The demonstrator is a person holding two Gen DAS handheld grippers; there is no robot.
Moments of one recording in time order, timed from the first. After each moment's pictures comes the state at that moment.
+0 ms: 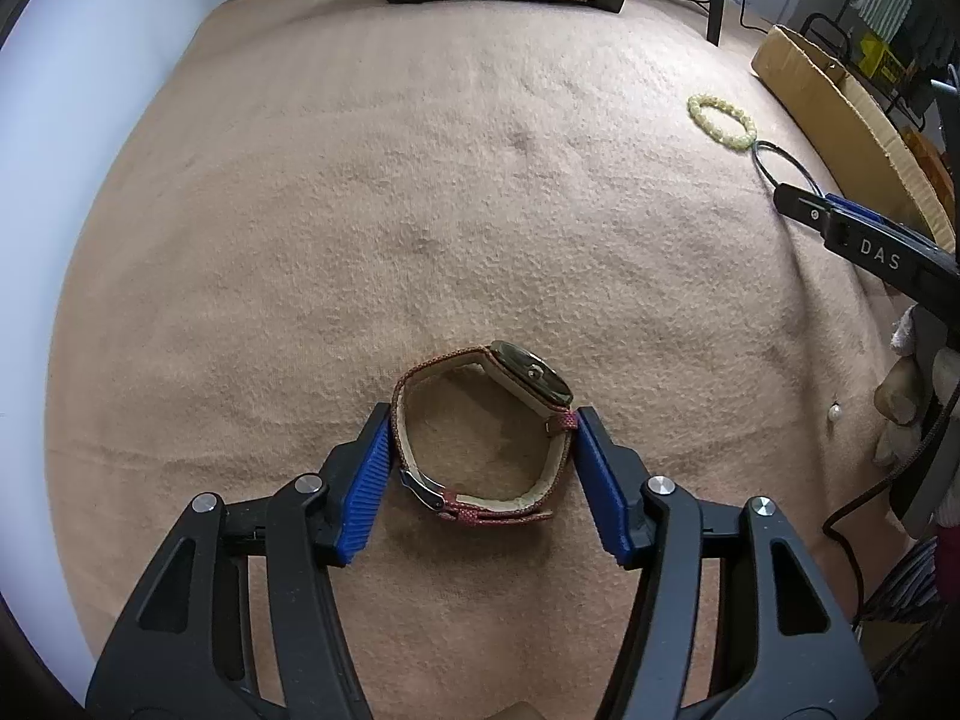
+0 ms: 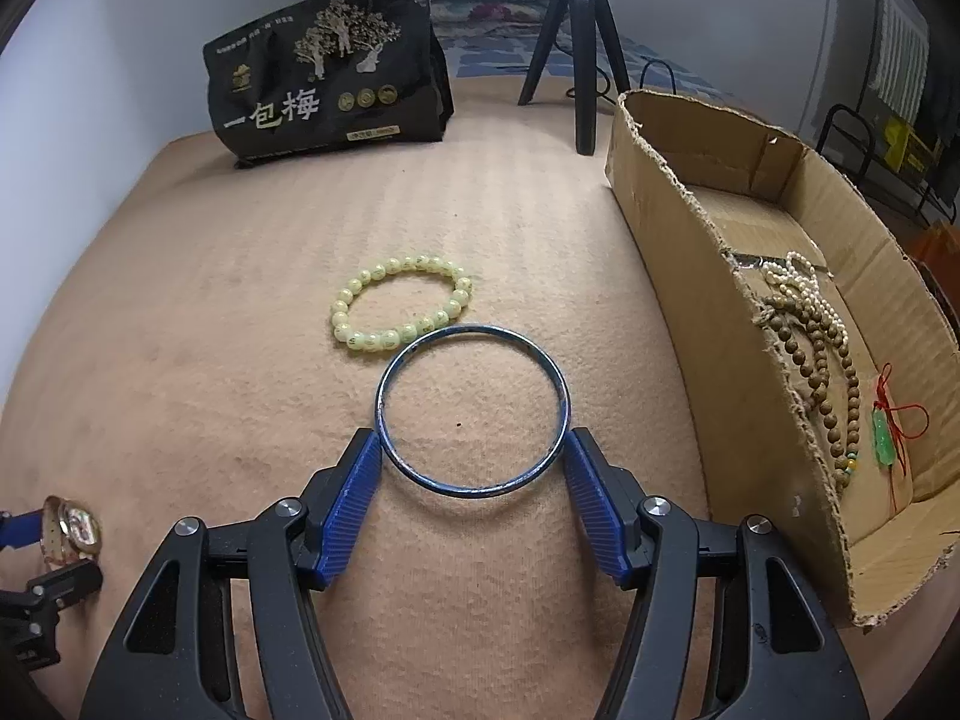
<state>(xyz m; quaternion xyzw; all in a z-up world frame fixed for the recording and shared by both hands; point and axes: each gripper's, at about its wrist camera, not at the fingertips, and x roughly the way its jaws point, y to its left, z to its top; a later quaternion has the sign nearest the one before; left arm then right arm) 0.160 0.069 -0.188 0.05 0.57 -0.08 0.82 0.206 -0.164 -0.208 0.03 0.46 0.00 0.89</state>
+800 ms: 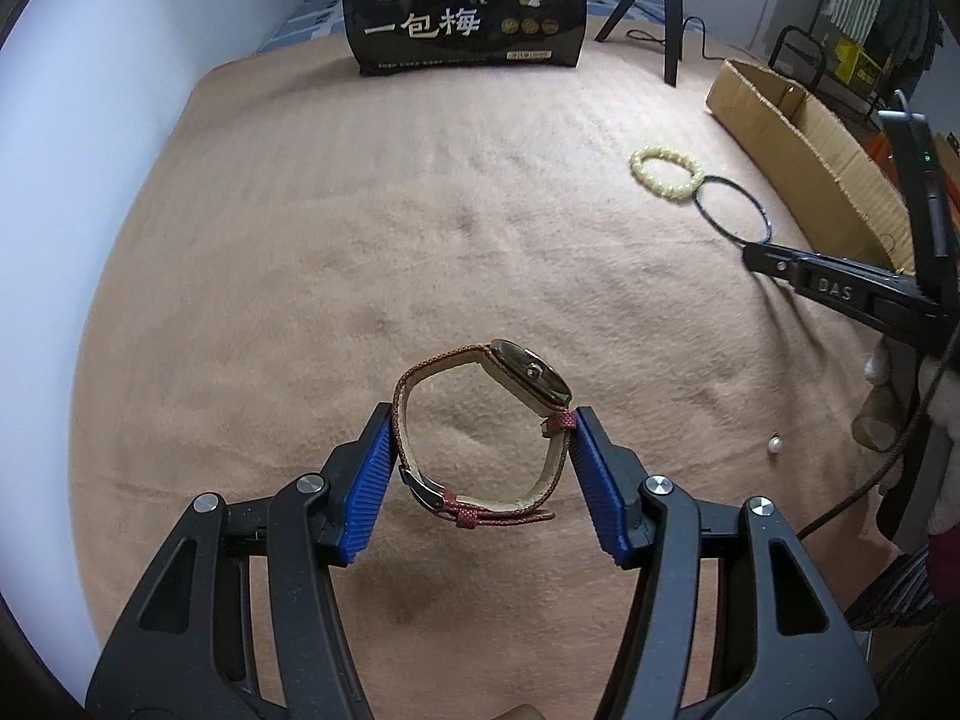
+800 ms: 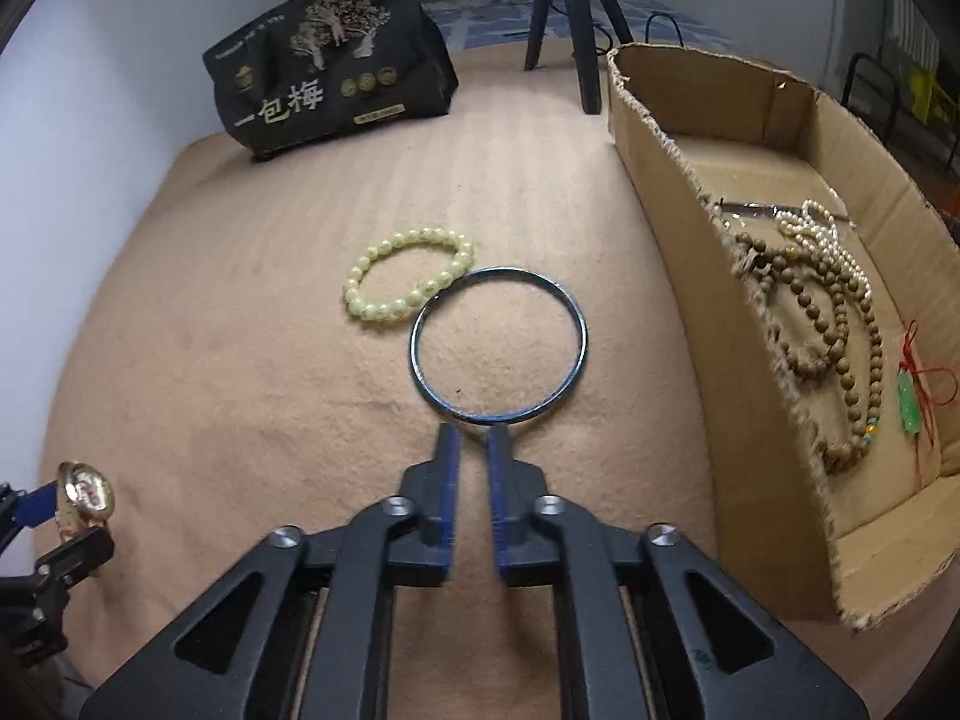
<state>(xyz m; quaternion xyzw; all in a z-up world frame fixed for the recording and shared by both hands) 0.151 0.049 -0.152 0.06 0.52 -0.09 0.85 0.202 -0.182 -0.216 0.08 0.49 0.05 0.87</state>
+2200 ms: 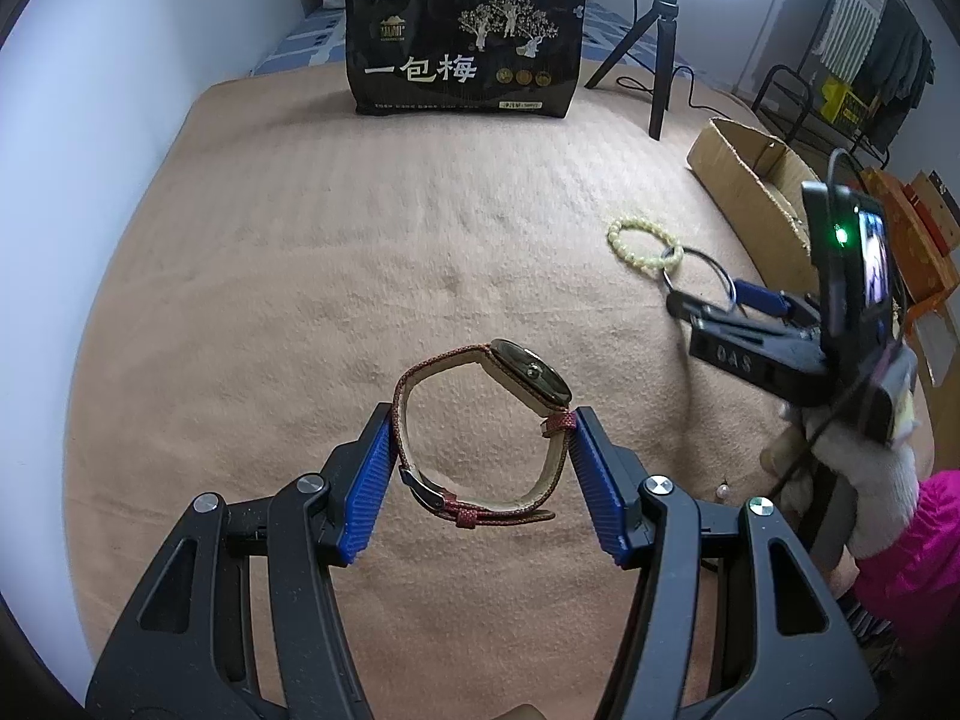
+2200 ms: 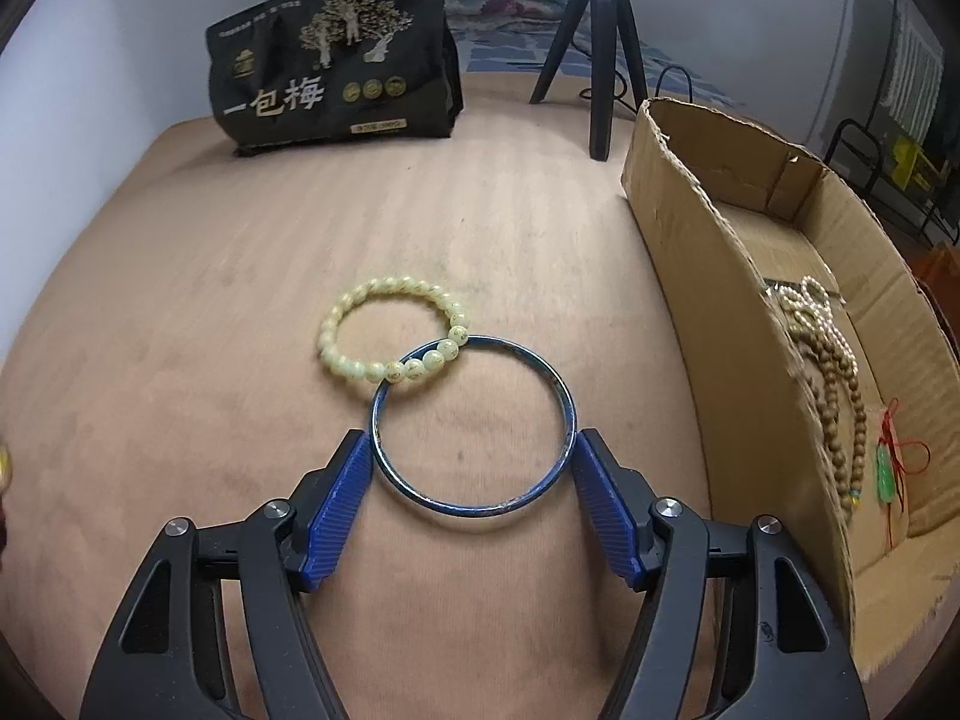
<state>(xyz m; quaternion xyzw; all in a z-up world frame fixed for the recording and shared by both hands) 0.160 0.052 -0.124 0.02 0.50 -0.11 0.86 0.216 -0.158 -0.214 0.00 0.47 0.01 0.88</state>
